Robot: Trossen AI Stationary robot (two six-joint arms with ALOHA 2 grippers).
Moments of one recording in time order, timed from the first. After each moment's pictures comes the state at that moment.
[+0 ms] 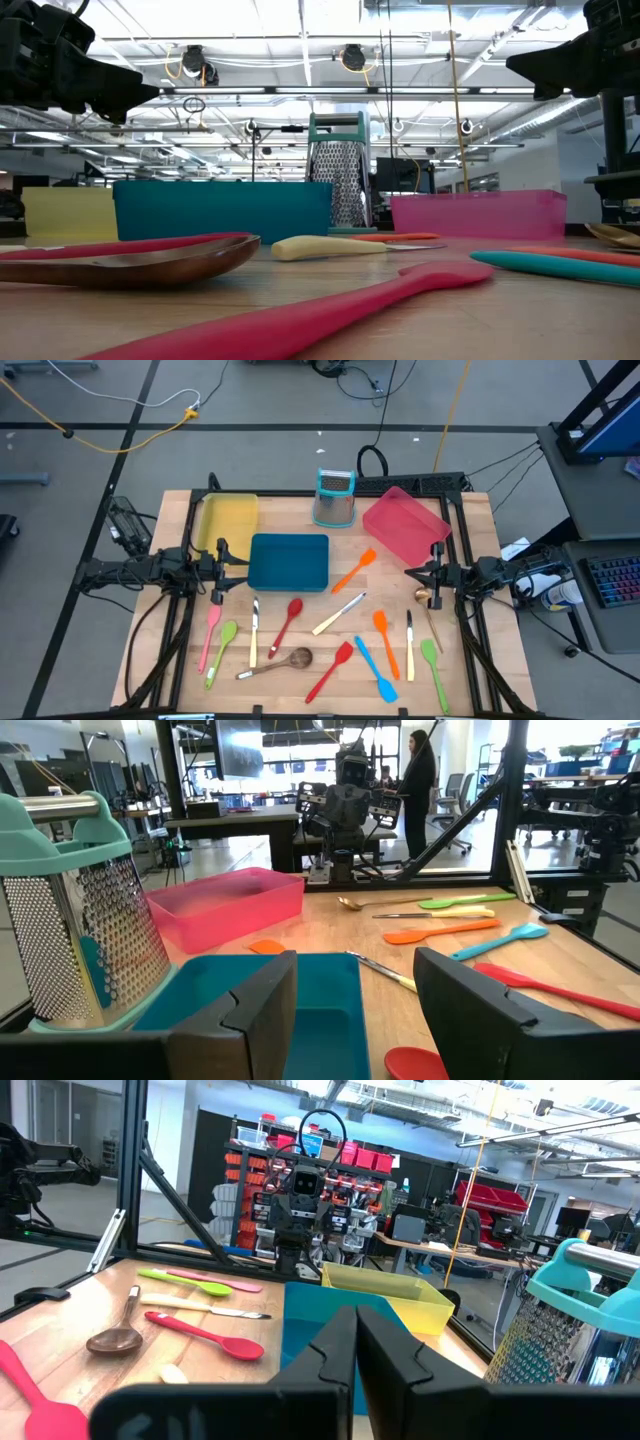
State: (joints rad) left arm 0.00 0.03 0.01 0.03 0.00 0.05; right arm 0.28 0.01 0.02 0.13 0.34 -0.22
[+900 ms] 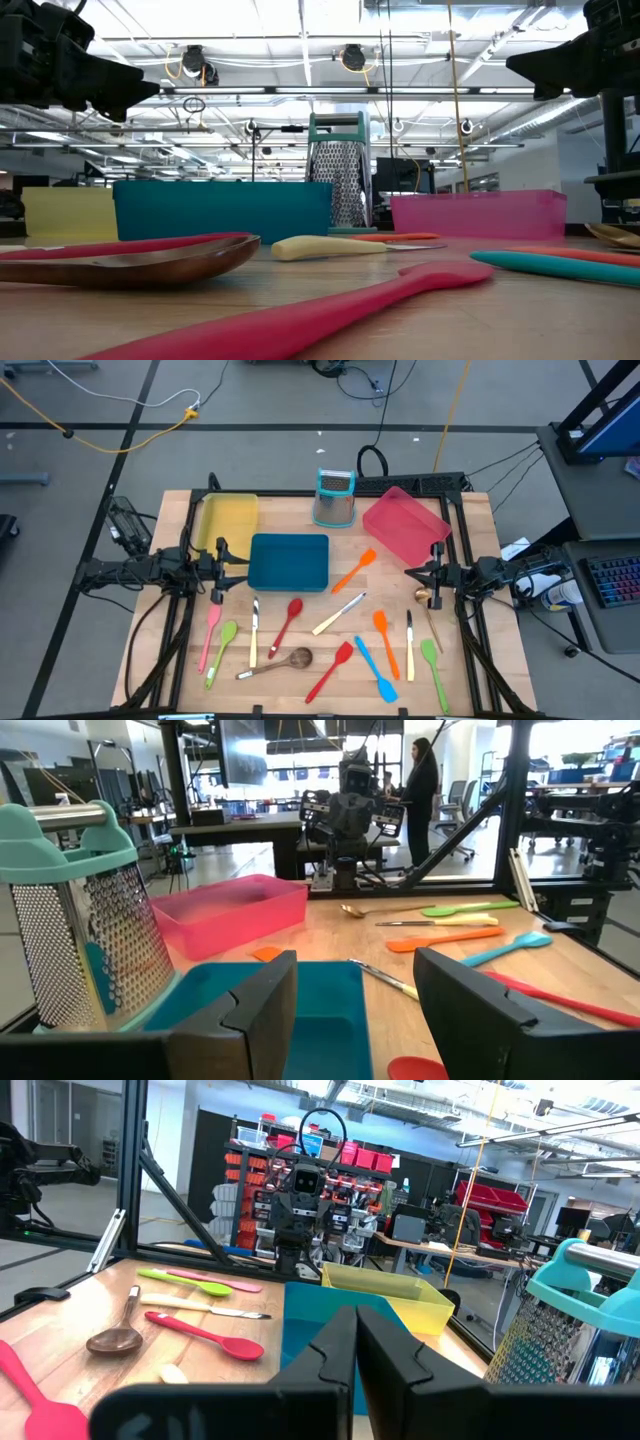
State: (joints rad) left arm 0.00 0.03 0.01 0.06 -0.01 0.05; right arm 0.28 0.01 0.02 0.13 0.34 -0.22
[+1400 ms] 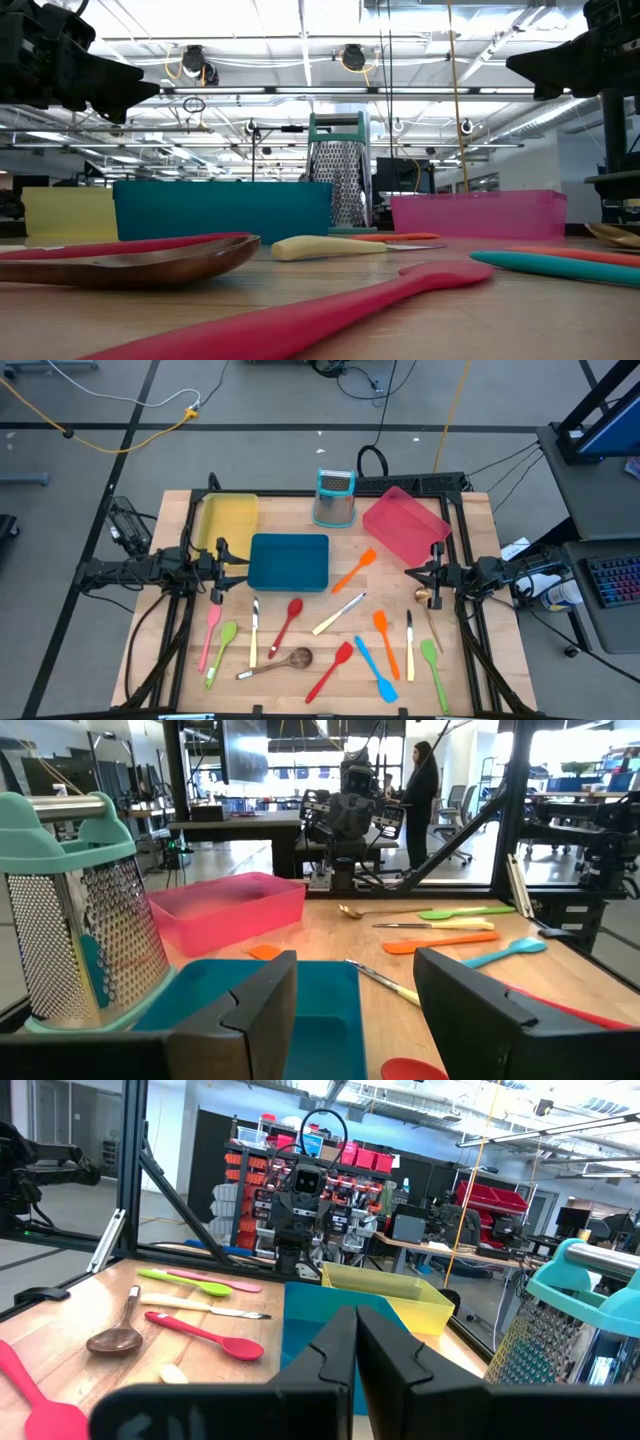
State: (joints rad) left arm 0.00 0.03 0.01 0.06 -0.01 0.02; right arm 0.28 0.01 0.02 0.13 0.34 -0.22
